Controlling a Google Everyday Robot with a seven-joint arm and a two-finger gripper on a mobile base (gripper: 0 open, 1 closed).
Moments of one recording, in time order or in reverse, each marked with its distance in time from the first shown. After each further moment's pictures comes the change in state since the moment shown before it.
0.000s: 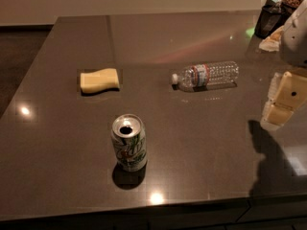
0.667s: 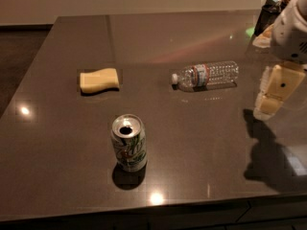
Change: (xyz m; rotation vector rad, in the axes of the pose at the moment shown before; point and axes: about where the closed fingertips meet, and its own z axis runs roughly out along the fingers) arm -0.002 -0.027 0.019 -0.008 -0.006 -0.014
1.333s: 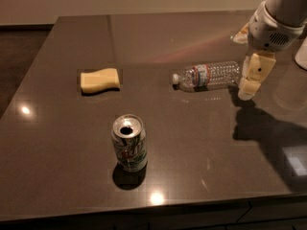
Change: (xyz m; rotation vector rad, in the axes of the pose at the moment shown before) arm -0.008 -0.069 0.052 -0.047 -0.036 -0.064
